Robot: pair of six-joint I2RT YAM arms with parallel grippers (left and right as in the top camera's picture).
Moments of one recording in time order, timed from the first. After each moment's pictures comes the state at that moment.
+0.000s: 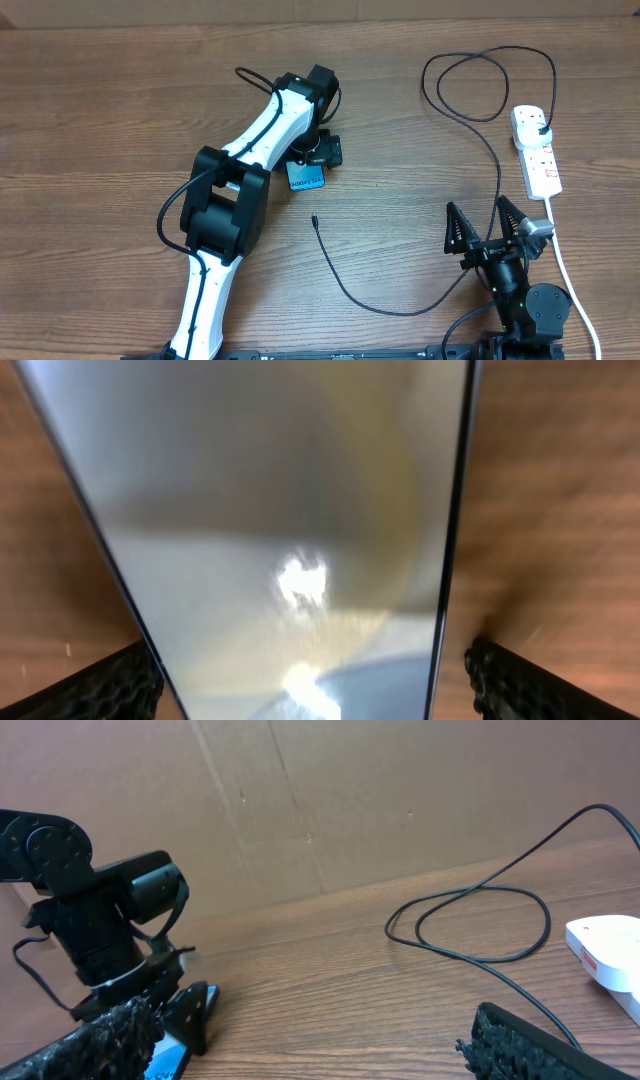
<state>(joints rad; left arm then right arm) -0.44 2.36 1.91 -1.13 0.01 -0.54 -0.07 0.01 0.02 -0.01 -0.28 0.30</state>
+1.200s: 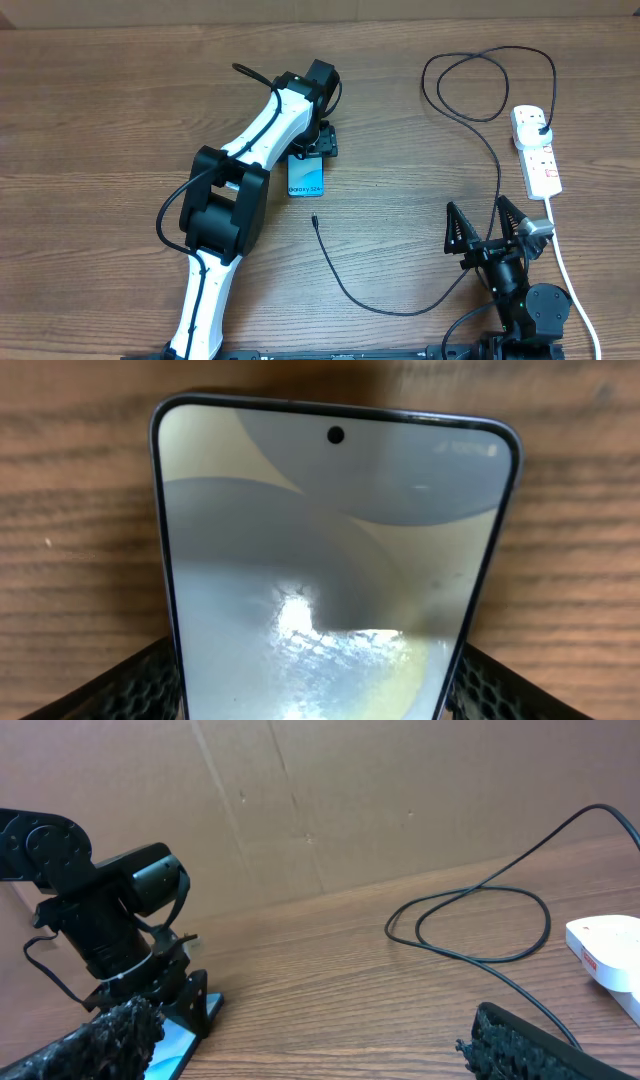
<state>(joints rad) -0.44 2.36 1.91 -1.09 -0.03 -0.55 -0.08 0.01 0.02 -0.01 -0.28 0.30</state>
